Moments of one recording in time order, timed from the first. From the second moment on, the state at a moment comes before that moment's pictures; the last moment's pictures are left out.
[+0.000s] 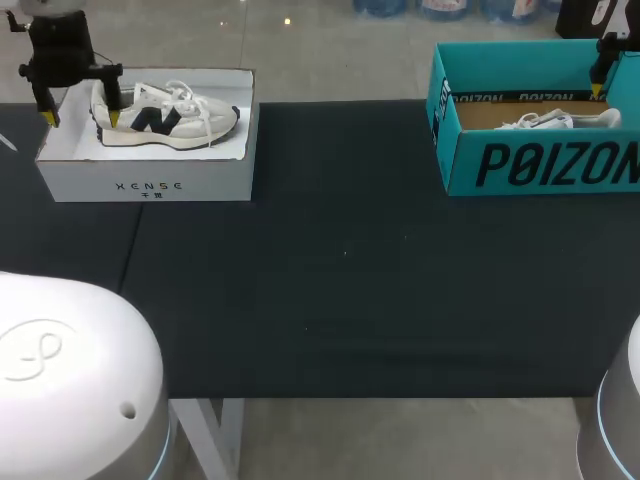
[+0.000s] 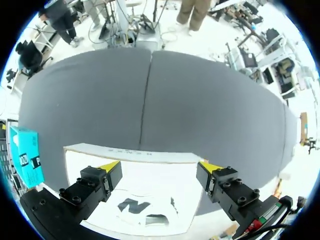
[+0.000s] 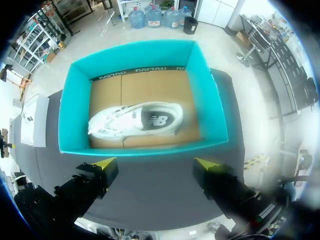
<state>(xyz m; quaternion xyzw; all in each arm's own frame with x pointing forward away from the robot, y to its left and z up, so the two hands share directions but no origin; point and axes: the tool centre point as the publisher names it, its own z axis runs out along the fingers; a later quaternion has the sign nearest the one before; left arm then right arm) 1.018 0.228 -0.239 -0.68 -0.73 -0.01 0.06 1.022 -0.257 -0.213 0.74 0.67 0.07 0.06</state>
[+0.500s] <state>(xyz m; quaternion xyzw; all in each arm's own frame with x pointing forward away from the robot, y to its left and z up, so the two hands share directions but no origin) 1.120 0.283 -0.265 -0.75 -0.66 -0.04 0.01 1.022 -0.257 -0.214 0.74 0.67 0.07 0.06</state>
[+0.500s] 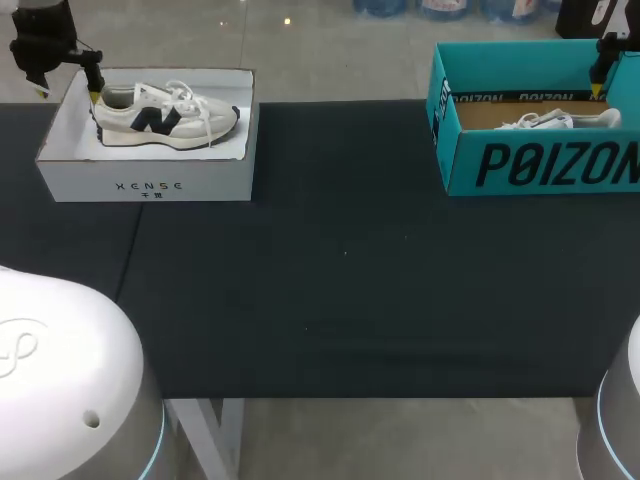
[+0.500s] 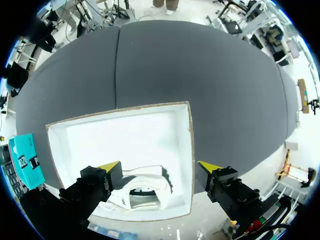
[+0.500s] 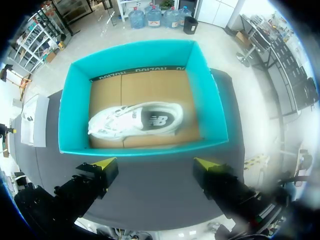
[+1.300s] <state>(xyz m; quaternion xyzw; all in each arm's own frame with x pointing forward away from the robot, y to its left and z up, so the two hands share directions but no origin) 1.197 0.300 -0.308 -0.73 -0.68 -0.03 -0.01 1.022 -0.257 -0.214 0.74 0.67 0.07 0.06</state>
